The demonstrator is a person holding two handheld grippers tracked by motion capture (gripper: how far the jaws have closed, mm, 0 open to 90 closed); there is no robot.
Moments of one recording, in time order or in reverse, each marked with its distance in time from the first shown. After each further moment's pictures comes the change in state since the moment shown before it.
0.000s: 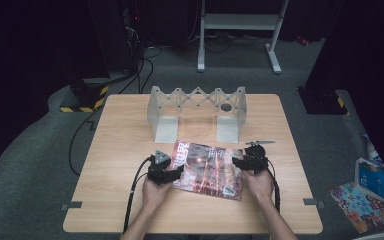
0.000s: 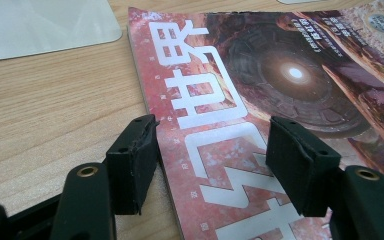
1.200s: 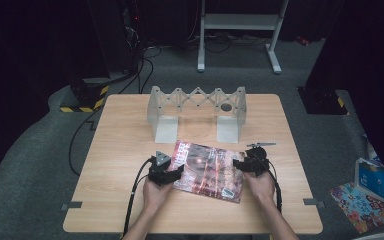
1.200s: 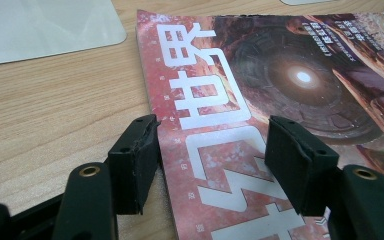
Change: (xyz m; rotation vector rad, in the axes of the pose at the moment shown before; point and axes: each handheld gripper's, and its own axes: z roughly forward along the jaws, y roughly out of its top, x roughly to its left) left arm -0.004 -0.003 0.001 -0.017 0.032 0.009; right arm -0.008 -0.007 0.005 0.010 0.019 0.000
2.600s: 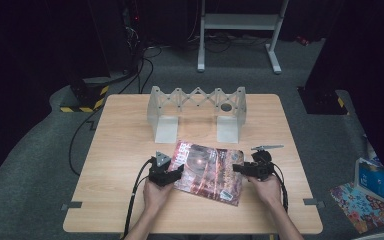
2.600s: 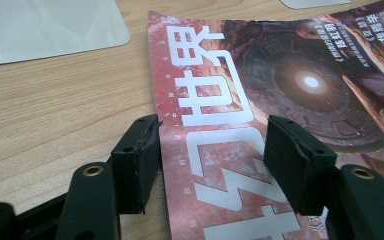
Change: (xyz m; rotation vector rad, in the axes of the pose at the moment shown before) left arm -0.002 -0.001 0.000 -0.012 0.020 -0.007; right arm -0.007 -0.010 -0.020 0.014 0.226 -0.042
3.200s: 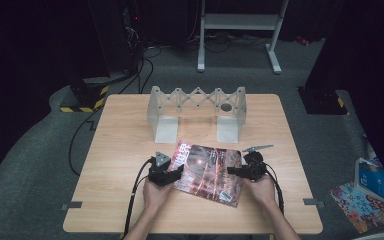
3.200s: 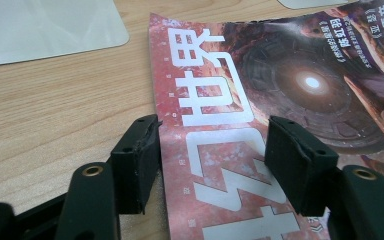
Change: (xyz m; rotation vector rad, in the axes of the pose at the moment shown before) left arm 0.001 0.000 0.000 -0.002 -0.013 0.008; right arm 0.012 0.003 0.016 0.065 0.061 -0.060
